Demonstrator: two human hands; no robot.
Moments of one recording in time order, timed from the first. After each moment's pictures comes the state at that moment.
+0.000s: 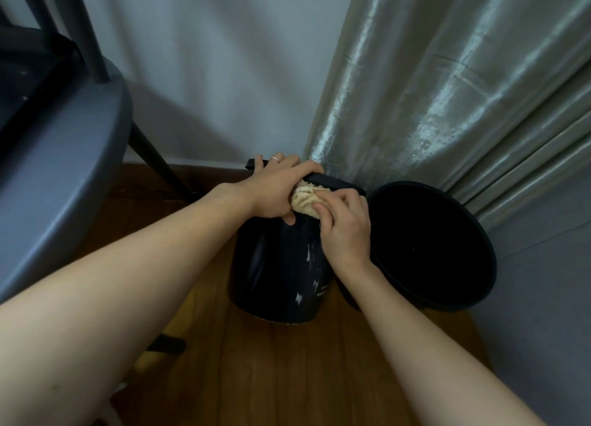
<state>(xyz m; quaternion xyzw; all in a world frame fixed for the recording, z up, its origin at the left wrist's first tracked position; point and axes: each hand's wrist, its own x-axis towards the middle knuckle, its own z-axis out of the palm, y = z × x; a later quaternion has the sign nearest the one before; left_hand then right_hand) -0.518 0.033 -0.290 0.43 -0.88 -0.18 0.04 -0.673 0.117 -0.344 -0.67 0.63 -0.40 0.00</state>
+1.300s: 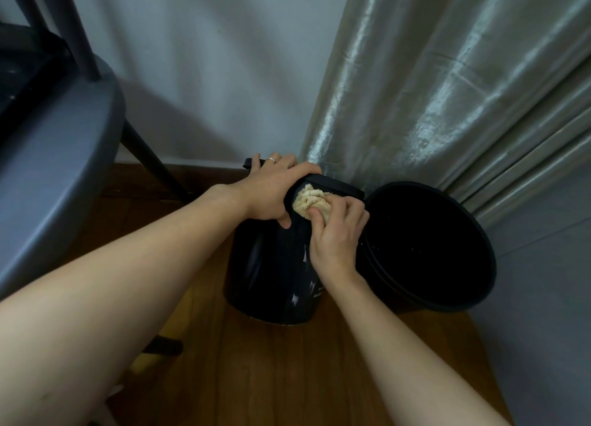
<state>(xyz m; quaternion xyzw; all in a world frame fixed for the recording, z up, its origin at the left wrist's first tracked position) -0.516 0.032 -0.293 0.42 -0.89 -0.17 0.03 -0.657 0.123 -0.360 -0.58 0.72 -0.38 0.04</state>
